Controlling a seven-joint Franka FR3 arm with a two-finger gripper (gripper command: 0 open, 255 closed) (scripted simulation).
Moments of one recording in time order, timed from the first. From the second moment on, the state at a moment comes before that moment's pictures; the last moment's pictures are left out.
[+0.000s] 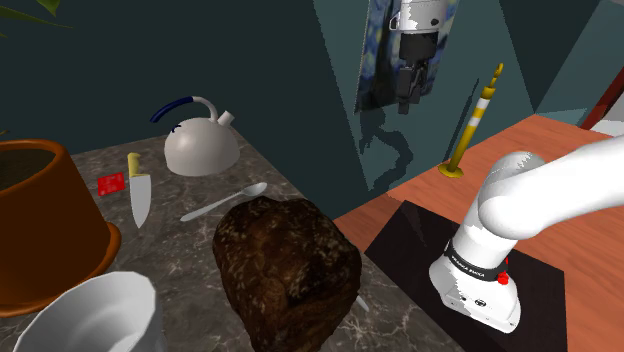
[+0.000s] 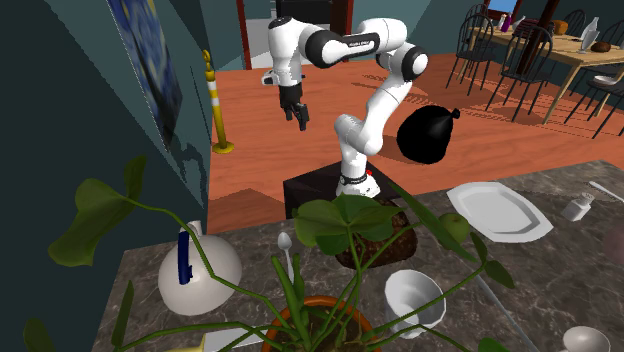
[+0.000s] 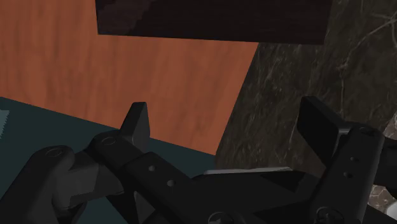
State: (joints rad) arm -0.02 -0.80 -0.05 -2.34 -0.05 1.42 -0.13
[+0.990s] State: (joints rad) arm 0.03 -0.47 0.23 -2.21 0.09 1.57 0.23
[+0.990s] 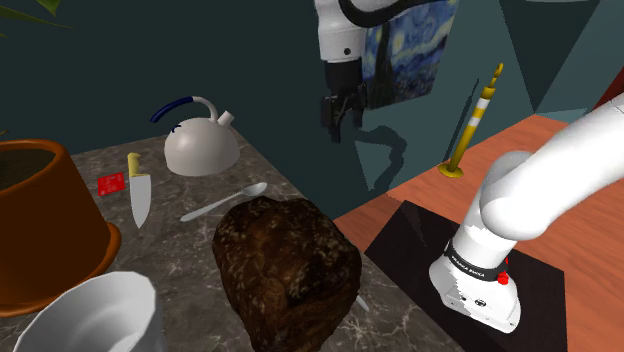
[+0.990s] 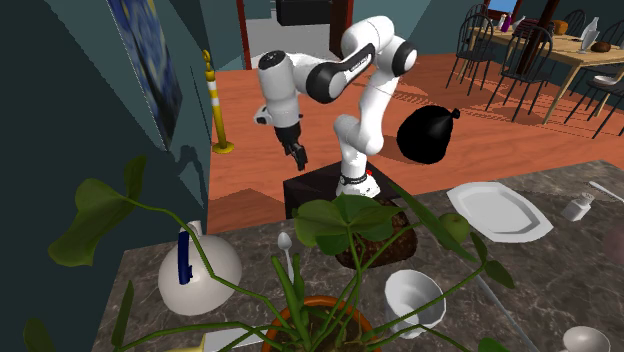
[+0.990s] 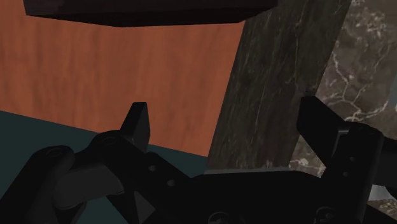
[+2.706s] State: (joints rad) arm 0.14 0.25 0.44 -1.74 -0.05 1.71 0.74
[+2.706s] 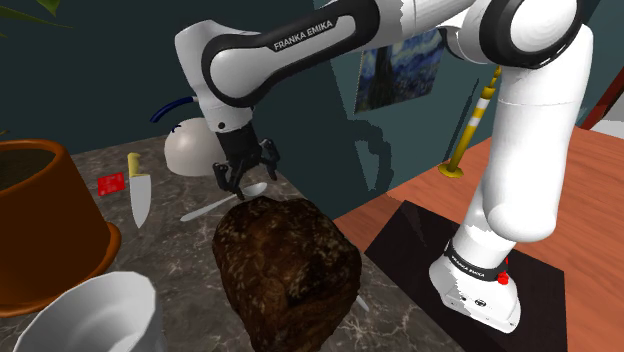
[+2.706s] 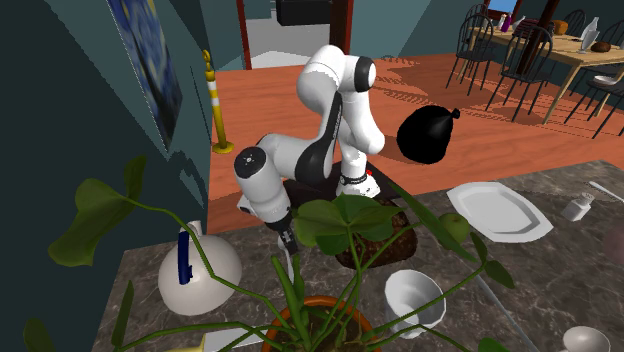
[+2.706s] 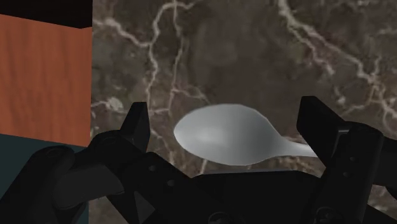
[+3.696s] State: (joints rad) arm 0.14 0.25 0.45 -1.70 -0.05 1.66 0.74
